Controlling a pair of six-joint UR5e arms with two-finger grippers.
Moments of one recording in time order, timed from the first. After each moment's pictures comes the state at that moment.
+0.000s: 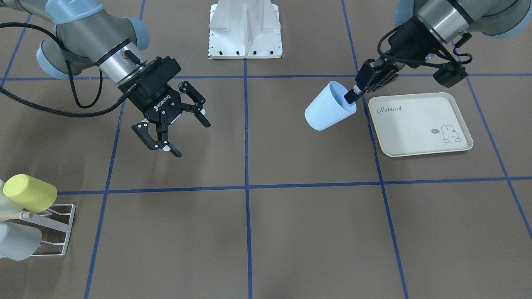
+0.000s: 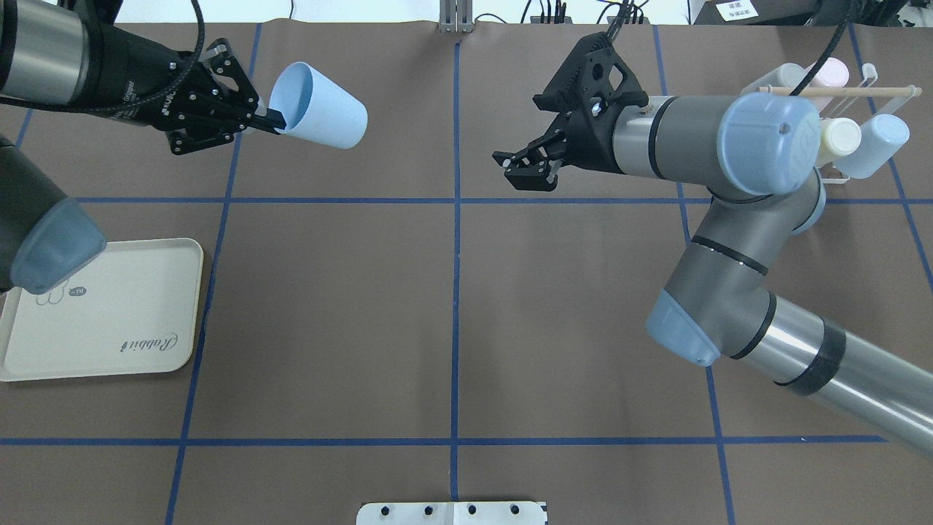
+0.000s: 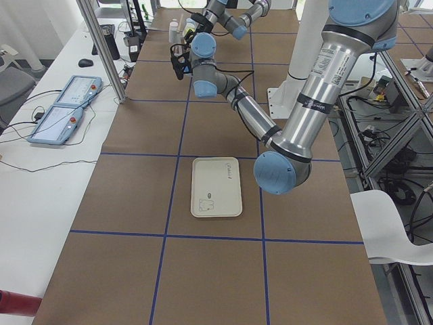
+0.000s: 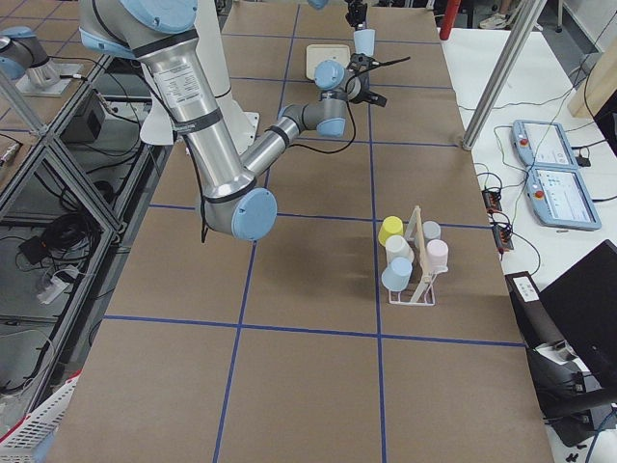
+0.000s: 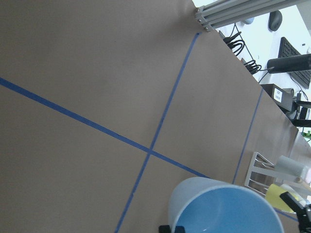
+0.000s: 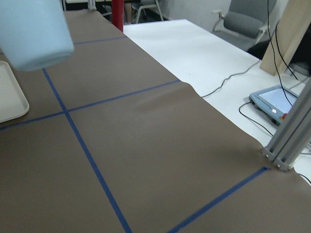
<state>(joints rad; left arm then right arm) -0.96 -2.01 -1.92 -2.26 -2.28 -1.88 0.68 -1.07 1.74 -0.68 1.70 0.29</state>
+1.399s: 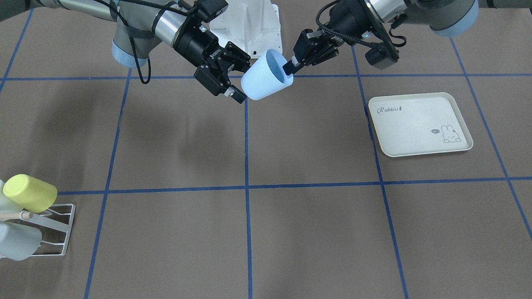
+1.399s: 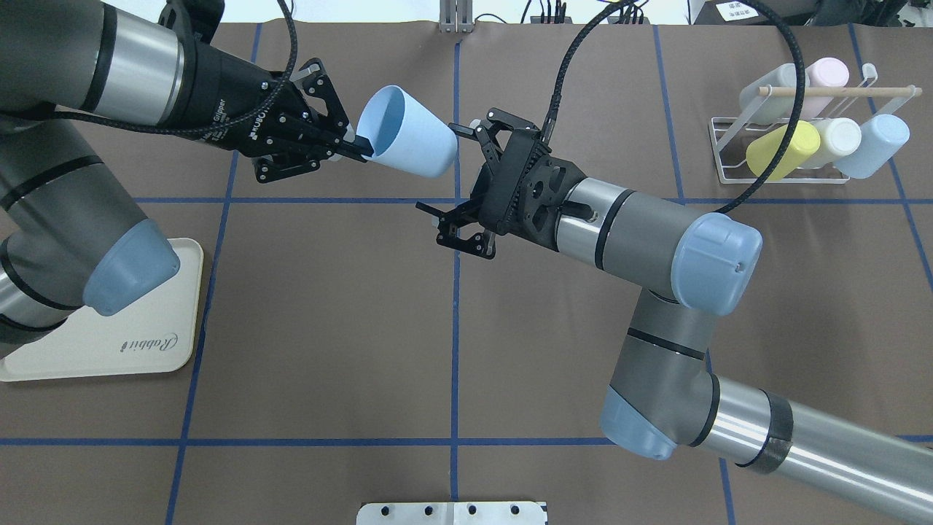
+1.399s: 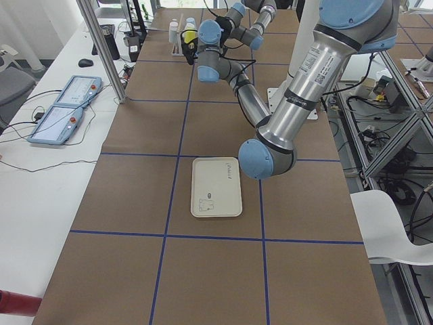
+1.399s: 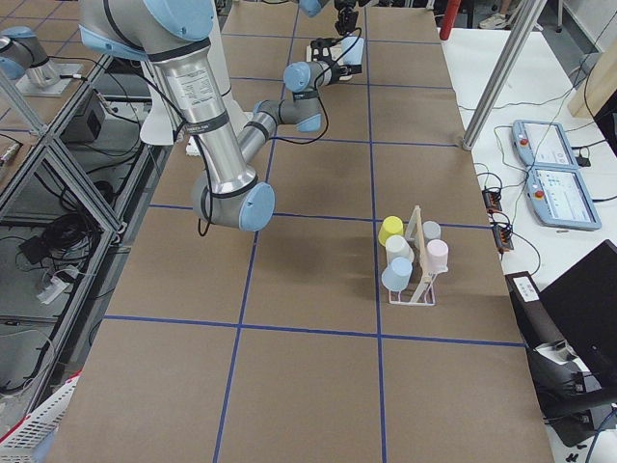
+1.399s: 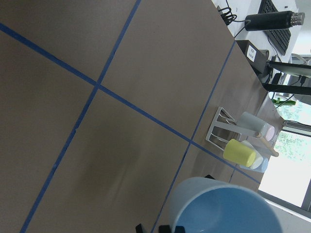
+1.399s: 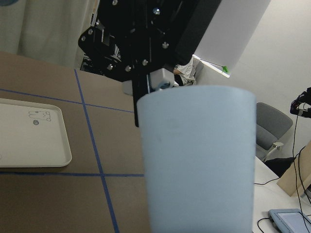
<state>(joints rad) -0.86 -2.11 -1.91 -2.26 -2.28 -1.98 0.50 -1.04 1.75 -0.43 1.47 -0.03</state>
